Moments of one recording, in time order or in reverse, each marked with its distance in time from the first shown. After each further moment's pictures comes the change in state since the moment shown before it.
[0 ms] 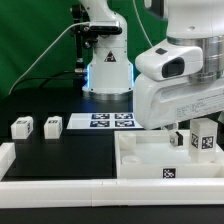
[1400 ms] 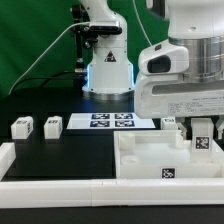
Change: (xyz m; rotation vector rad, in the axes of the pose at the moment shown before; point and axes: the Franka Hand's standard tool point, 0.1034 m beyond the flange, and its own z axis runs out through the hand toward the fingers) arm 0.001 -0.006 0.001 0.021 0.001 0.582
